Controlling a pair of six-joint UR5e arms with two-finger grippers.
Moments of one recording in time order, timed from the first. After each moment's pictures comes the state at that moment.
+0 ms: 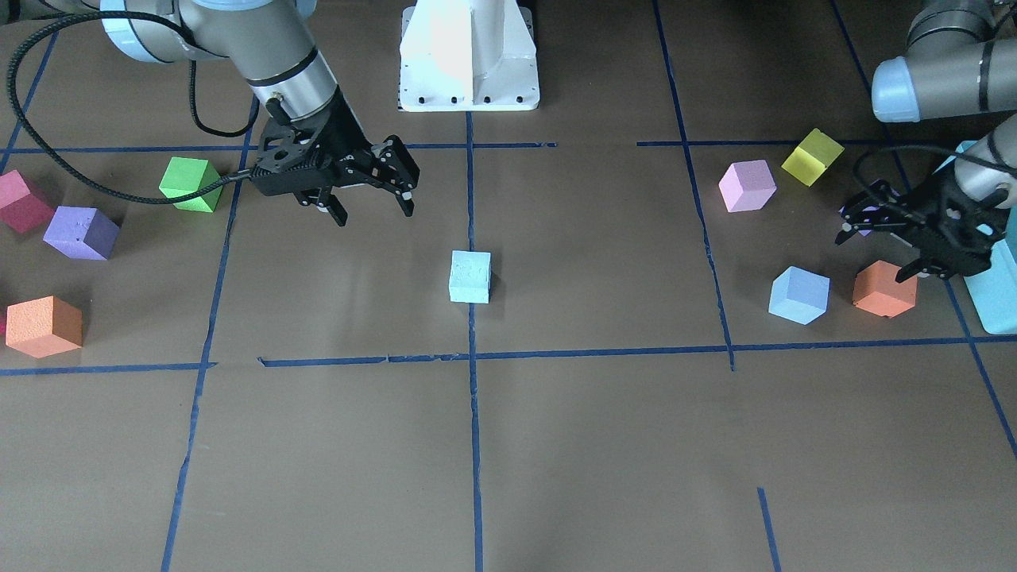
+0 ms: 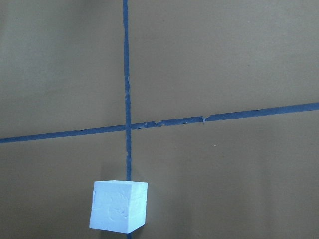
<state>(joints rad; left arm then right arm) -1.09 -1.77 -1.69 -1.79 -2.25 -0.03 0.66 -1.10 1.95 -1.39 1.89 1.30</state>
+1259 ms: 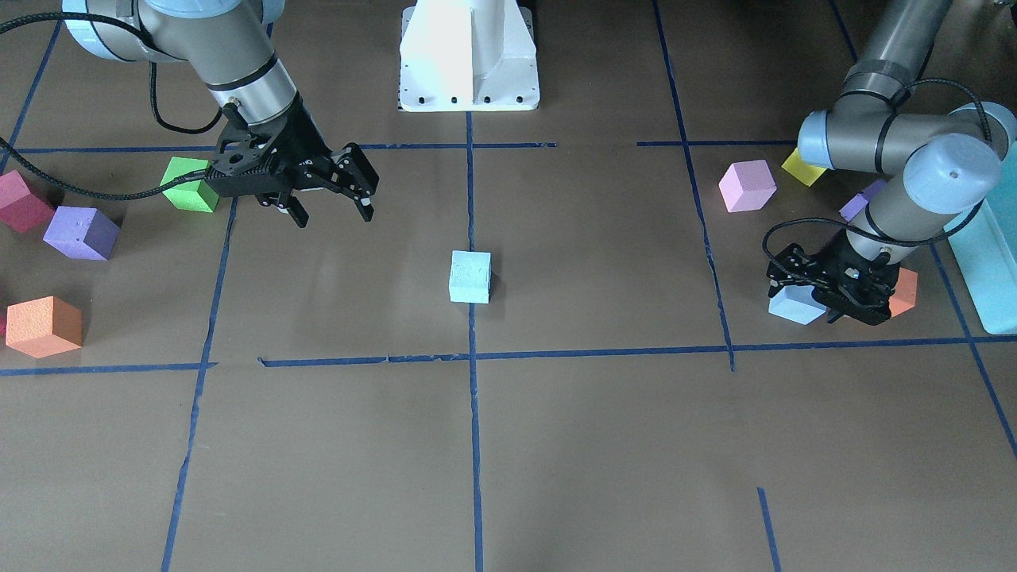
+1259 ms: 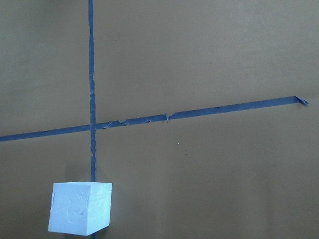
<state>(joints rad) -0.94 -1.80 -1.51 -2.06 -2.16 -0.39 0.66 -1.16 1.97 -1.39 1.88 1.30</state>
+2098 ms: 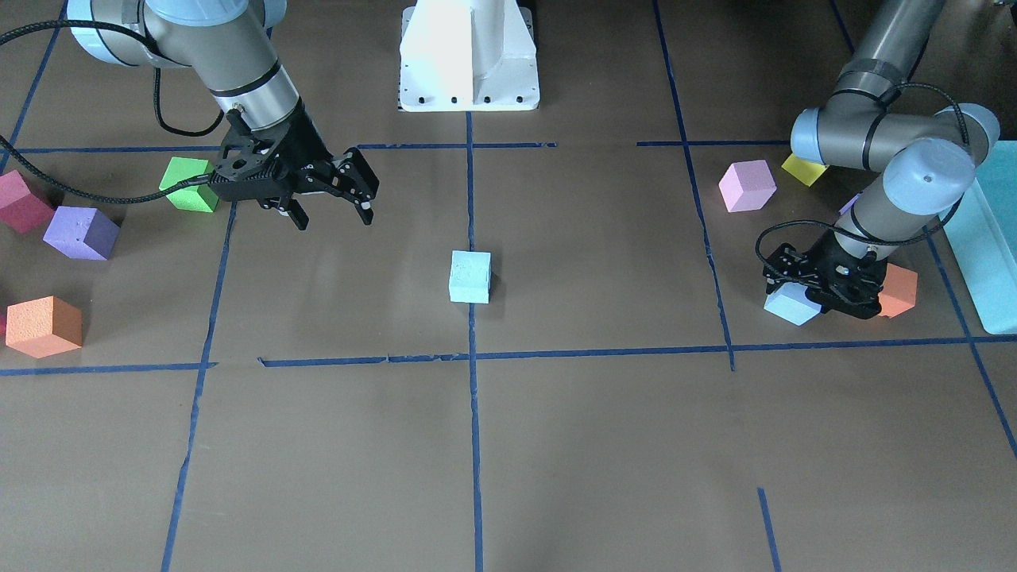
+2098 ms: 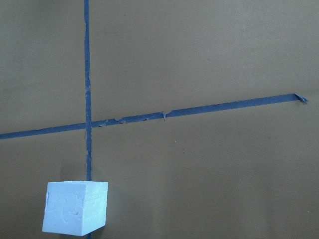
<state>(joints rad) -0.93 -1.77 -1.50 -2.06 -2.12 -0.42 0.66 -1.16 1.96 -1.39 1.88 1.30</state>
